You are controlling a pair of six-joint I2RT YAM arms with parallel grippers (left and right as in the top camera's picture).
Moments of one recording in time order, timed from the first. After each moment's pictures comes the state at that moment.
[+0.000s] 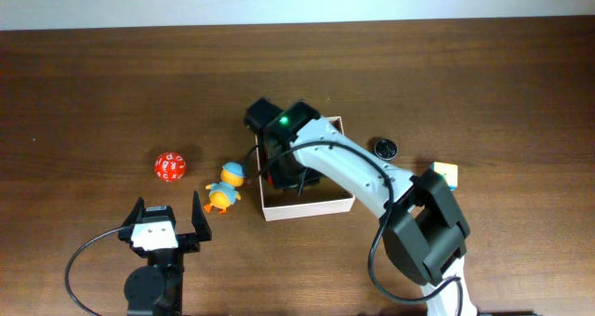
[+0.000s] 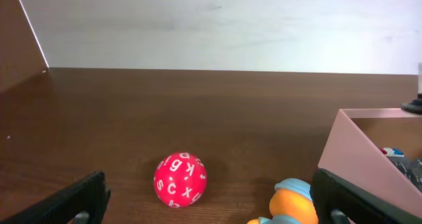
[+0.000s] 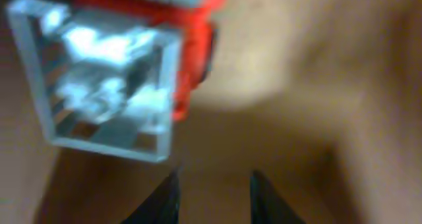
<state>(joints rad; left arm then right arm) -0.06 0.01 0.05 -0.16 -0.15 -0.02 0.76 2.13 1.78 -1.25 0.01 0.49</state>
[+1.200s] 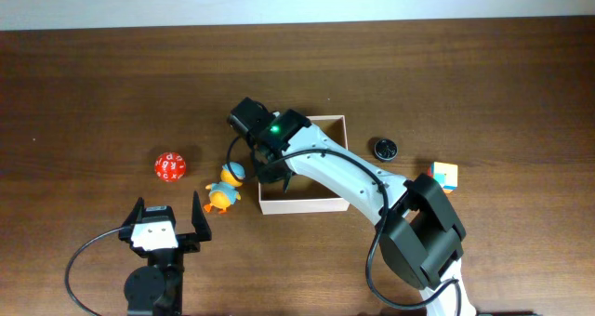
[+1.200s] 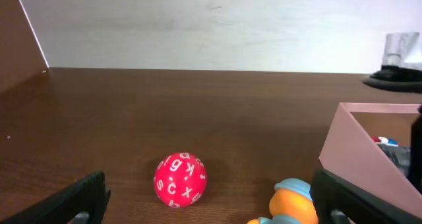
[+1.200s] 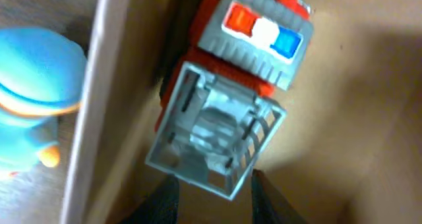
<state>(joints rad) -0.06 0.01 0.05 -0.16 -0.15 -0.02 0.79 2.13 1.78 -1.05 0.11 0.46</state>
